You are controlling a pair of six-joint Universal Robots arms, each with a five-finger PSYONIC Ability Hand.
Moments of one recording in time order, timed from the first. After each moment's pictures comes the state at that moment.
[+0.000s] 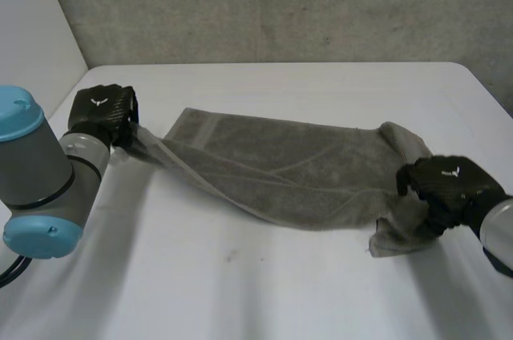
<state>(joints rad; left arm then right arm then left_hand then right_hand) 4.42 -1.95 -1.58 3.45 -1.64 3.32 1.66 -1.56 1.93 0.13 1.25 2.71 1.18 1.22 1.22 1.22 1.03 0.56 0.65 0.66 0.65 0.45</state>
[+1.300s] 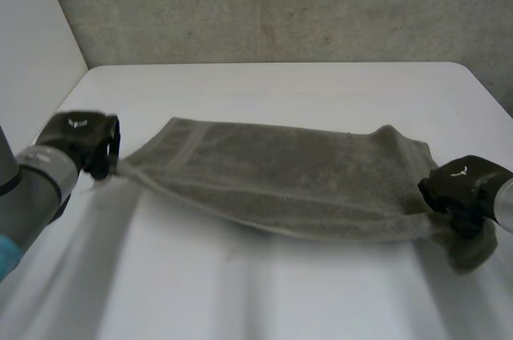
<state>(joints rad) 4.45 -1.74 -1.63 3.04 -1.63 3.43 1.66 -1.40 1.64 0.49 1.37 2.34 1.19 1.22 1.22 1.22 1.03 0.97 1.18 1.18 1.19 0.97</state>
